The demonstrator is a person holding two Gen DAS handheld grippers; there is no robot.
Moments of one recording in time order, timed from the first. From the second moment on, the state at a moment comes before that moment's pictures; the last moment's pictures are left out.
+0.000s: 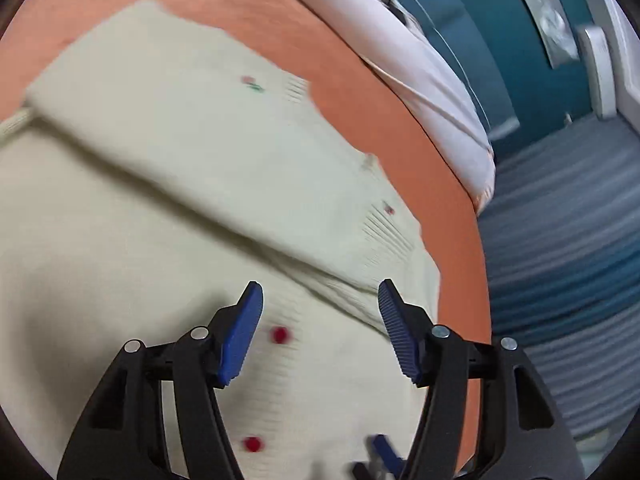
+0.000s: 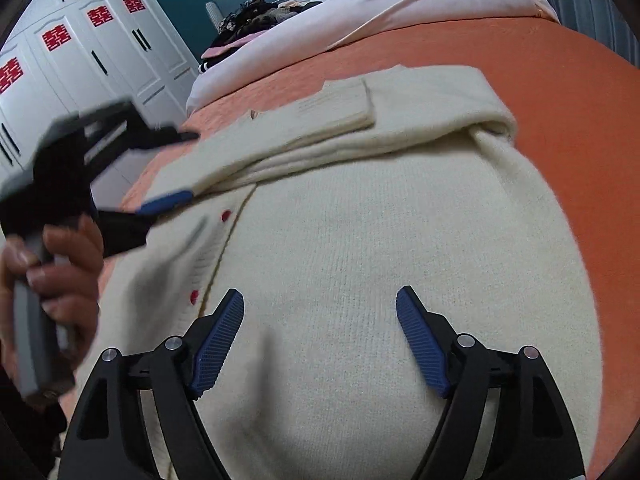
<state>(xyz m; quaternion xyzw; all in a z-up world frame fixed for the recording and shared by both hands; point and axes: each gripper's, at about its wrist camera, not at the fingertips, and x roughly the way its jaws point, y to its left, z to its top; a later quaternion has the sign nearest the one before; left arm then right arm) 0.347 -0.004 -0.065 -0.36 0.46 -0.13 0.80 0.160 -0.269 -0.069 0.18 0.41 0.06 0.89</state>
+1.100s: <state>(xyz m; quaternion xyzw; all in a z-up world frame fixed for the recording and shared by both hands) 0.363 0.122 -0.122 -0.41 0.41 -0.04 0.82 0.313 -0.327 -0.069 0.26 0.42 -0.06 0.87</state>
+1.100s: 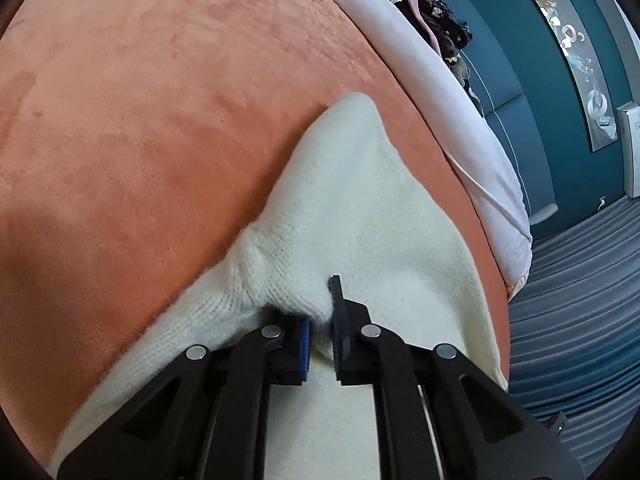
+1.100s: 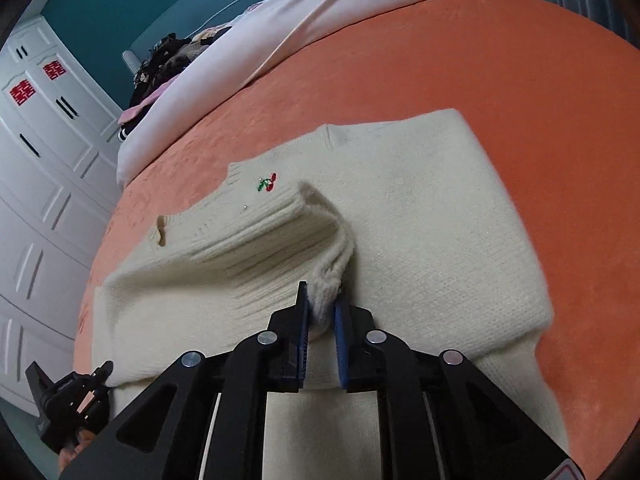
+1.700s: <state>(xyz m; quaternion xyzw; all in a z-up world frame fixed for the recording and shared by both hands) 0.341 0.123 -0.139 -0.36 0.34 -0.10 0.86 0.428 -0.232 -0.082 0.21 0.46 0.05 0.86</state>
